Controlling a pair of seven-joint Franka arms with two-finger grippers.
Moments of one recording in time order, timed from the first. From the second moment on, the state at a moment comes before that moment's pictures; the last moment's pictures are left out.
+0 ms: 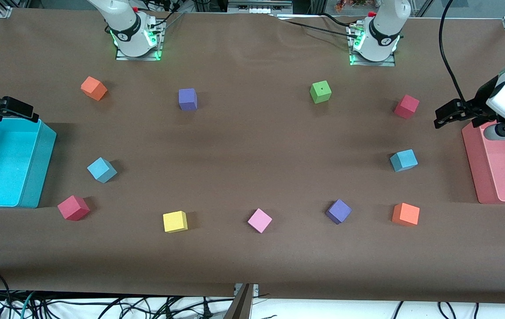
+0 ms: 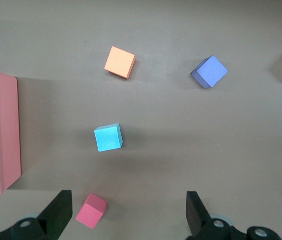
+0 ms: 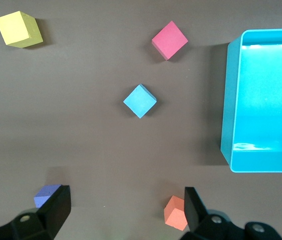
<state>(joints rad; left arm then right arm) 0.00 0.08 -0.04 -1.55 -0.02 1.59 -0.12 0.00 0.11 -0.10 -1.54 0.04 1.55 -0.06</state>
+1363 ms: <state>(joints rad) 0.00 0.08 -0.04 -1.55 -0.02 1.59 -0.12 0.00 0.14 -0.10 -1.54 0.03 1.55 -0.05</state>
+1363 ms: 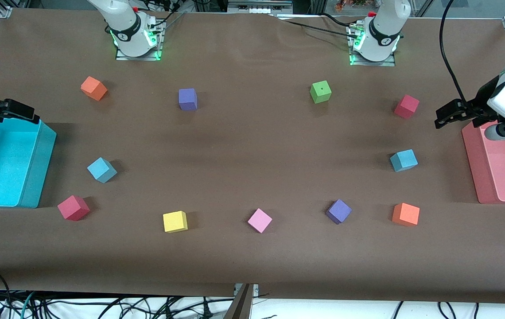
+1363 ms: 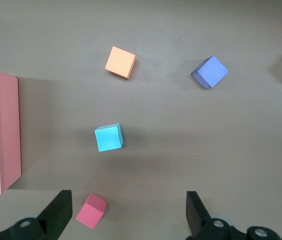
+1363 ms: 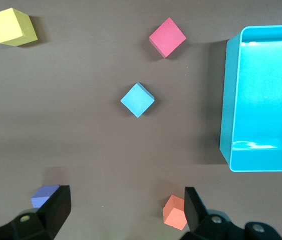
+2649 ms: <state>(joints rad) 0.00 0.08 -0.04 -1.55 -0.02 1.59 -0.12 0.00 0.54 -0.09 -1.57 0.03 1.86 -0.48</state>
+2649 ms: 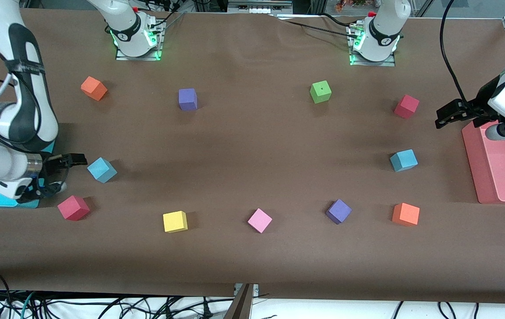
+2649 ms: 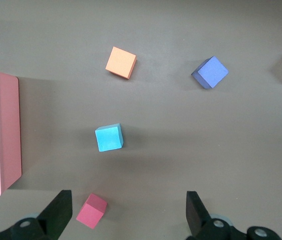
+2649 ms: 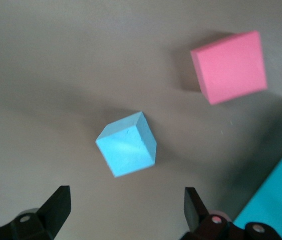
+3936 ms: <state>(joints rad) 0.00 0.08 -0.04 -1.55 -0.02 1.59 -0.12 0.03 0.59 -0.07 -1.79 0.03 2.19 -0.72</state>
